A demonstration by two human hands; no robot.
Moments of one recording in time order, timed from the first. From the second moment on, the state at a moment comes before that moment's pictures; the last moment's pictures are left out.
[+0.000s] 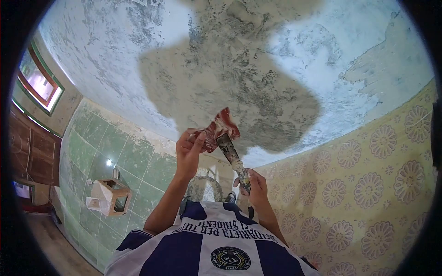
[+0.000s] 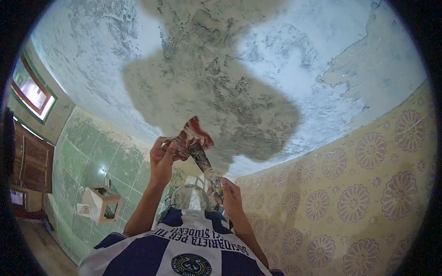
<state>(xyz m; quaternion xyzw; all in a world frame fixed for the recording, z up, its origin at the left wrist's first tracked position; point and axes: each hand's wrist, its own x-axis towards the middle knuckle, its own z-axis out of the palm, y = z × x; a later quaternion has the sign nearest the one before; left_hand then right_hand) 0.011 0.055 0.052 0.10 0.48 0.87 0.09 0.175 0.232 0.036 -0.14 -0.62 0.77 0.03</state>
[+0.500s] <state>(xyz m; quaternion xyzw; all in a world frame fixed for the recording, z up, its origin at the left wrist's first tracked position) 0.018 0.045 0.052 0.07 0.49 0.87 0.03 0.186 0.245 0.058 -0.13 -0.56 0.81 0.06</state>
